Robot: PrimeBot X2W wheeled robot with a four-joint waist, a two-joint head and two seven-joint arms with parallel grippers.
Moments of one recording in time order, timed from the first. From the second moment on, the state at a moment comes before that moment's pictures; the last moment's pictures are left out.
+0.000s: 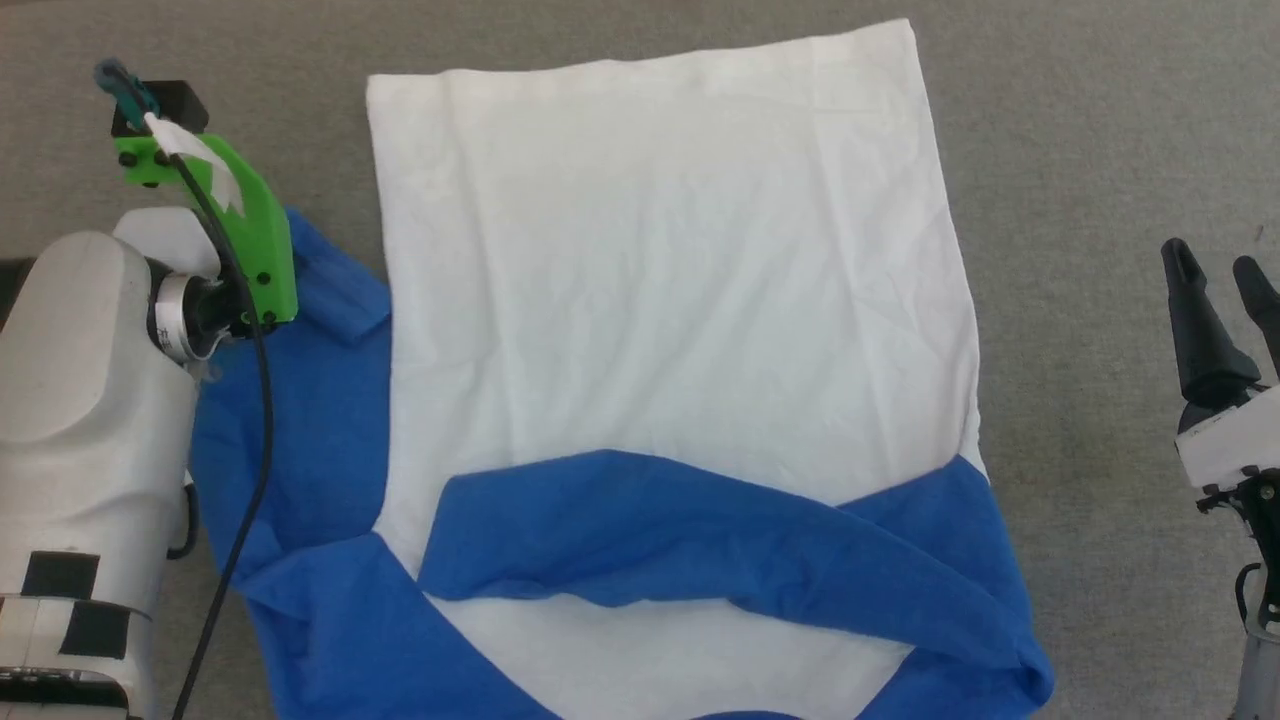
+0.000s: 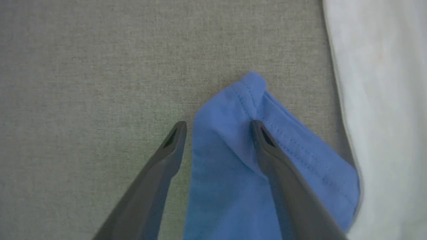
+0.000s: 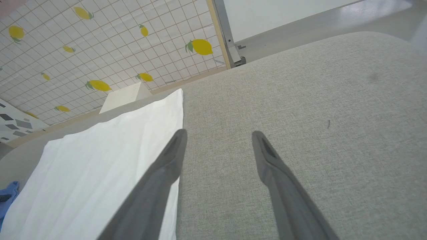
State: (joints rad) left arm -0.89 0.39 -0.26 0.66 -0.45 0.02 0.83; right arm -0.25 -0.05 -0.32 -0.18 0.42 0.13 0.42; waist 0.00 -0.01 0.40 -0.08
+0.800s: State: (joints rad) left arm -0.76 0.32 -0.03 0.56 -0.63 0.08 0.56; right arm -0.25 -0.05 -0.33 -0.10 0.44 0.13 0.38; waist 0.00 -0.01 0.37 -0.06
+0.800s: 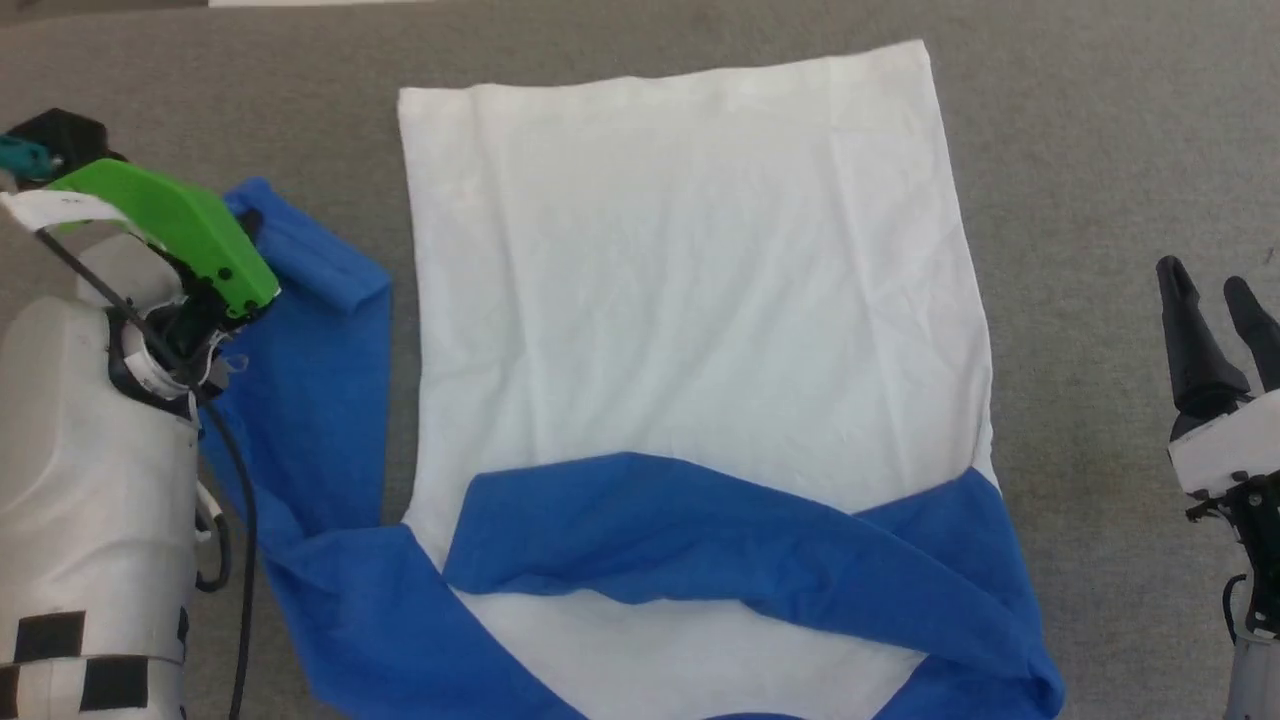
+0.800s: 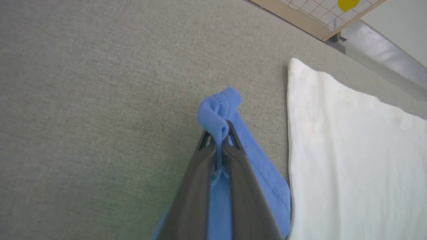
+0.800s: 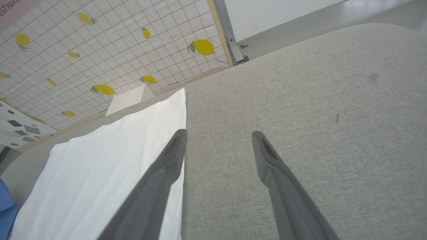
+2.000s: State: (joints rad) left arm -0.41 0.05 -0.60 0.17 -0.87 0.01 0.38; right arm -0.10 -0.05 -0.33 -0.03 0.46 0.13 0.38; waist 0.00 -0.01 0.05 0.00
